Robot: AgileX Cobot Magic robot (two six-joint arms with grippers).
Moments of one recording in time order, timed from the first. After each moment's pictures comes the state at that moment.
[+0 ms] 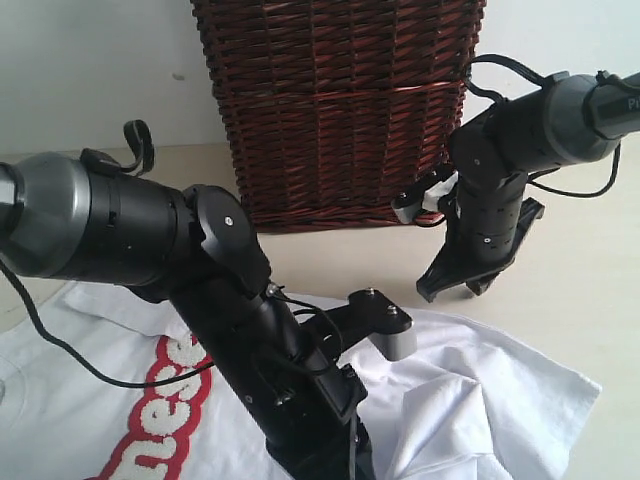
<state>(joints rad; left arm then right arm) -0.82 1.92 -1.09 -0.91 0.94 1.03 0.37 2.10 -1.32 -0.32 0.79 0.02</state>
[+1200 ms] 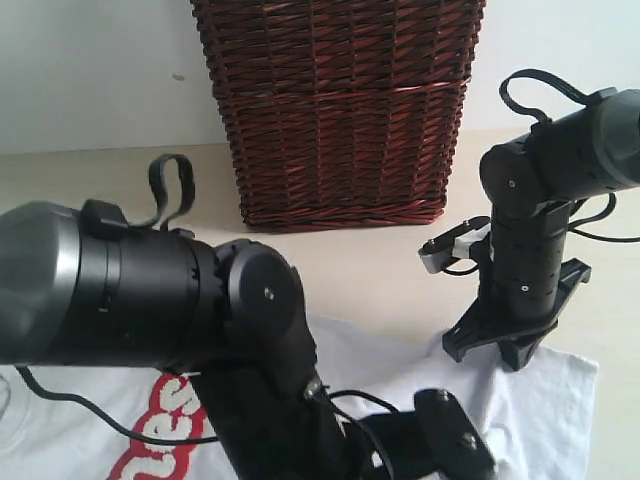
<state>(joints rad) -1.05 1.85 -1.04 -0.90 0.97 1.01 0.37 2.01 -1.10 -0.16 0.90 0.00</state>
